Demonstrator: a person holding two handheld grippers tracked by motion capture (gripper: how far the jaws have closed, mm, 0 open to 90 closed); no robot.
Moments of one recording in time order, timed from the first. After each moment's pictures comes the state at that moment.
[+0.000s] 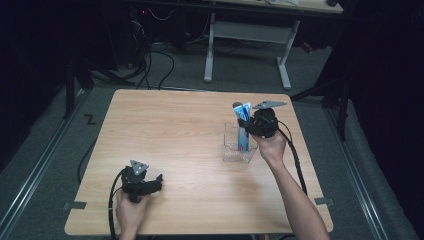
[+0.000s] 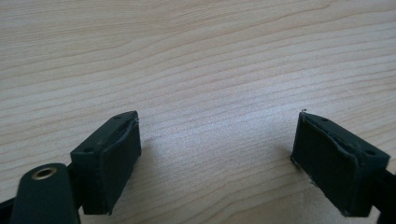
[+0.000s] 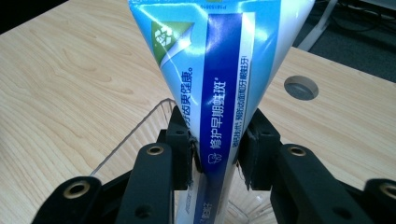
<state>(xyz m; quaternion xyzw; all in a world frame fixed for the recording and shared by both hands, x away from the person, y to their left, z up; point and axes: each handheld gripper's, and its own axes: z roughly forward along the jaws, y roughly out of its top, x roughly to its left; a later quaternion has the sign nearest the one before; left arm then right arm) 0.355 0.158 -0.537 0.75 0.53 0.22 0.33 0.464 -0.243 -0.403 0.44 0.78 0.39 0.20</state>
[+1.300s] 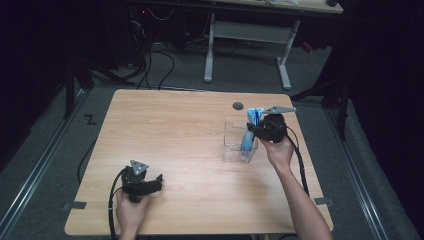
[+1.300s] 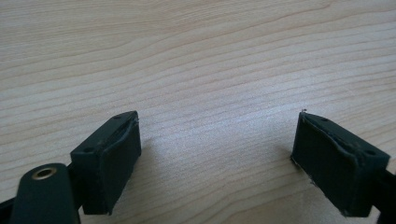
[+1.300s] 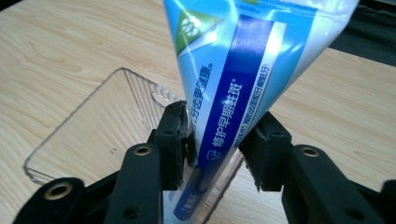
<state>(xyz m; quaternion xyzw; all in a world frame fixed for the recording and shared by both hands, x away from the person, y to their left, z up) 0.355 0.157 -0.537 0.75 0.53 0.22 0.33 0.457 -0.271 -0.418 0.48 0.77 0.37 0.22</state>
